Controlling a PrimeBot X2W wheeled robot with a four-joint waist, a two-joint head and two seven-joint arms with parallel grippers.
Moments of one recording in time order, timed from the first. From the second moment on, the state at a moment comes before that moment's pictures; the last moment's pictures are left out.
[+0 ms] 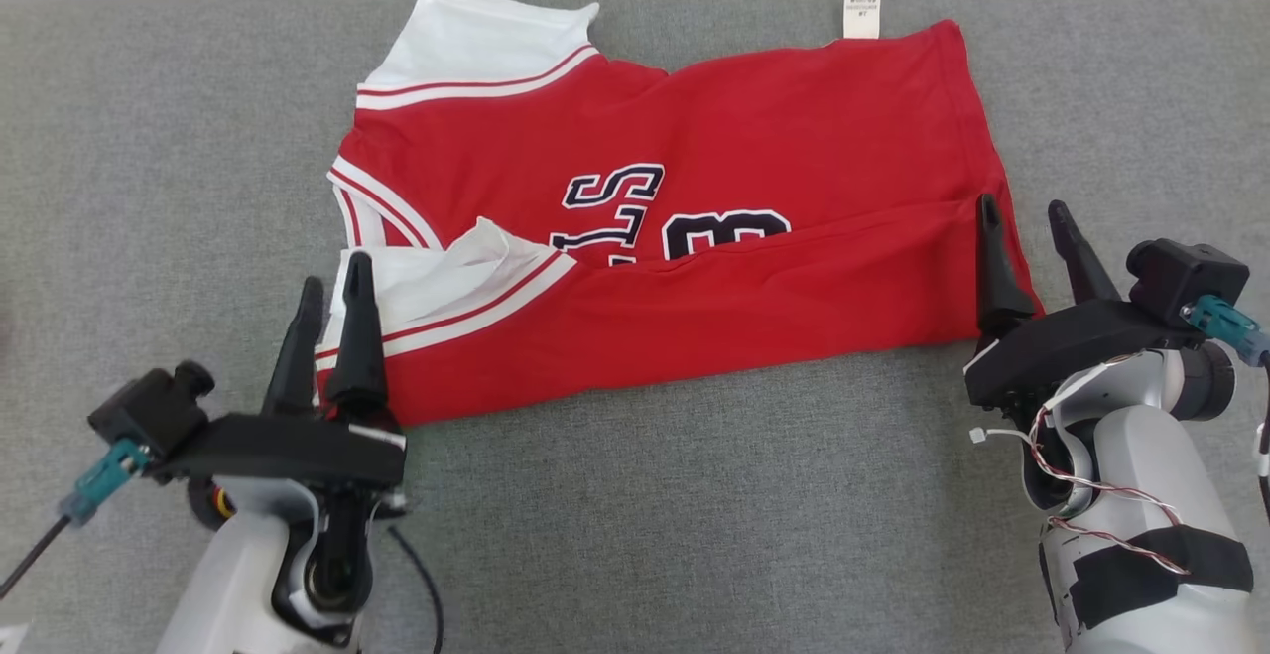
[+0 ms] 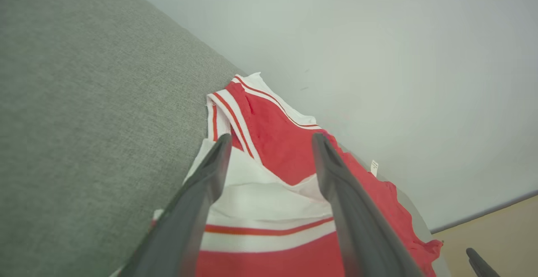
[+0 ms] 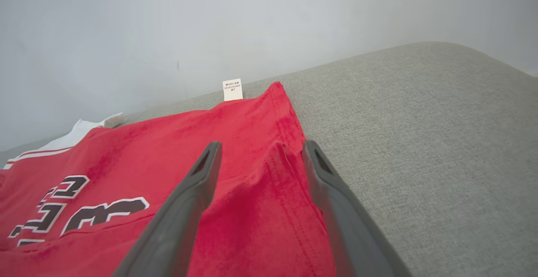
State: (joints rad) left arm -0.45 0.18 -0.25 0.34 -1.00 -0.07 -0.25; right arm -0.55 -0.06 -0.10 0.48 0.25 0.13 -0.04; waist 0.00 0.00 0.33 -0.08
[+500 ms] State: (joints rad) left arm -0.31 0.25 -0.32 0.35 -0.66 0.06 -0.26; right arm -0.45 -0.07 -0.22 0.43 0.08 0.13 0.15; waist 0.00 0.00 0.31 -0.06
